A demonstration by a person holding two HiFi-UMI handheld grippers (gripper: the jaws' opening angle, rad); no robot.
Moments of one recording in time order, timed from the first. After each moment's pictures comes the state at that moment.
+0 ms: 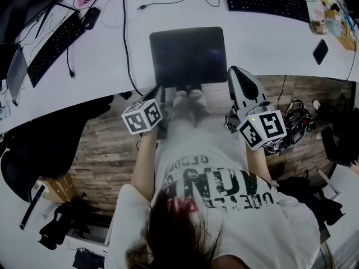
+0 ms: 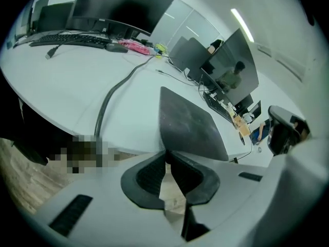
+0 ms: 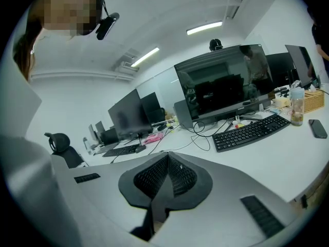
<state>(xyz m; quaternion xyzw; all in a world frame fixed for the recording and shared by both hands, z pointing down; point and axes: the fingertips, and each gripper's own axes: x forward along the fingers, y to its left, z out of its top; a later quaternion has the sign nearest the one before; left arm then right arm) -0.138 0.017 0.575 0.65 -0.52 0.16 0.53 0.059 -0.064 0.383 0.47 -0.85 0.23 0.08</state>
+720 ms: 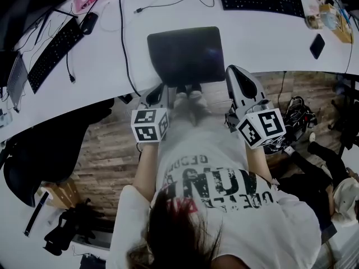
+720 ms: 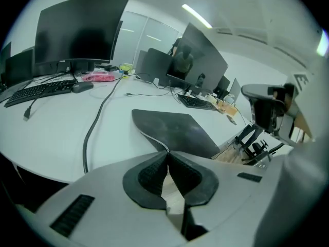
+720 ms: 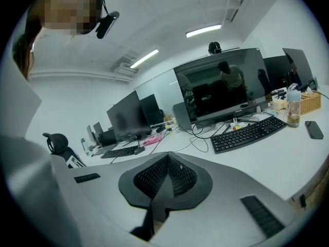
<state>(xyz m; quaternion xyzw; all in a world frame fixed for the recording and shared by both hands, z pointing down) -0.116 0.000 0.528 0.76 -0.49 0.22 0.37 0.058 -0.060 0.379 0.49 -0.84 0.22 0.08</state>
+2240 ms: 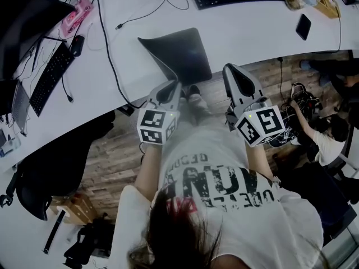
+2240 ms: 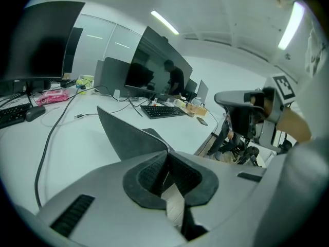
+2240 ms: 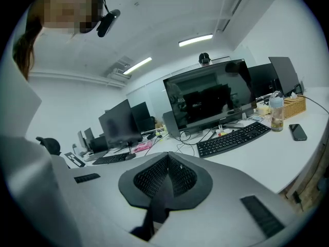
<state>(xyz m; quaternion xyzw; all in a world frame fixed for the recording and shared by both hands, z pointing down) -0.023 -0.021 0.475 0.86 -0.38 0.19 0.29 0.104 -0.048 0.362 0.54 -0.82 0.21 0.05</state>
